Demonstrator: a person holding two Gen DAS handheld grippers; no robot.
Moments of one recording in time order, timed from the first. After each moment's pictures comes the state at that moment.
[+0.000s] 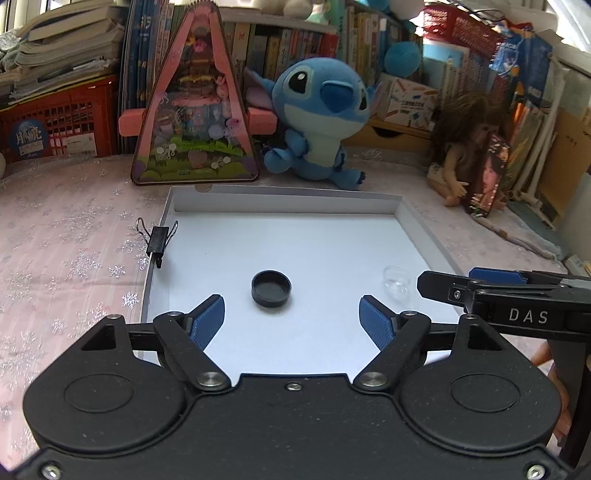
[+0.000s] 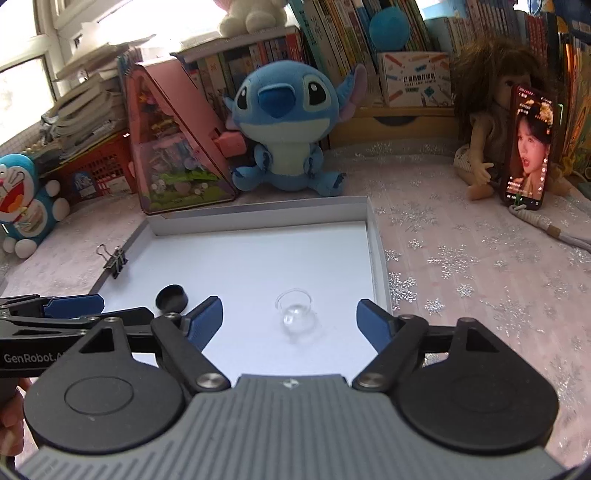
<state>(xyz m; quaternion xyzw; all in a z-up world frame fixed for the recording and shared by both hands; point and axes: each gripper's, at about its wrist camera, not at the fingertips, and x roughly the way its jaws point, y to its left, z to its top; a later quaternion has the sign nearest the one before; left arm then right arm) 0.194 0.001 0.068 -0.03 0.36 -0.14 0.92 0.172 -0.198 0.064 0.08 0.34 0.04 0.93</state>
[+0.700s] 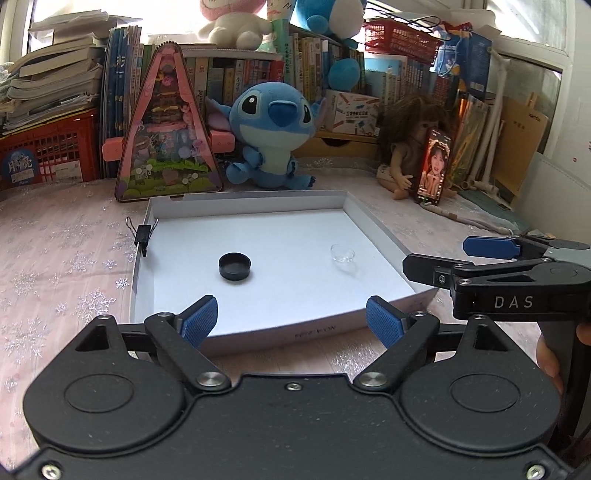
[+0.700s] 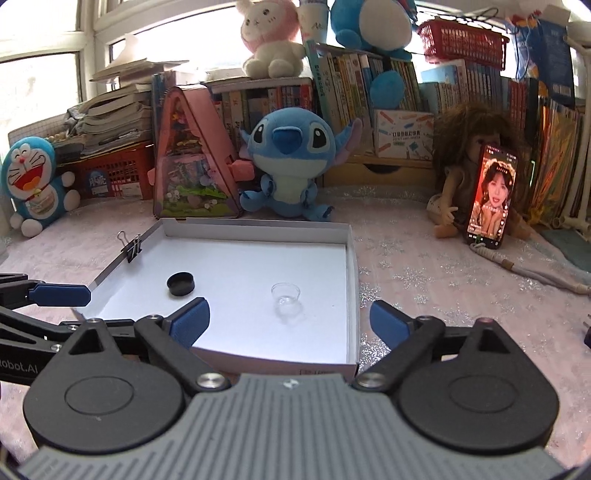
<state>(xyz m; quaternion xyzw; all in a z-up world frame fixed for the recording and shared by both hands) 0.113 0.001 0.078 -0.01 0.31 -0.20 0.93 0.099 -0.188 0.079 0.02 0.28 0.03 0.96</state>
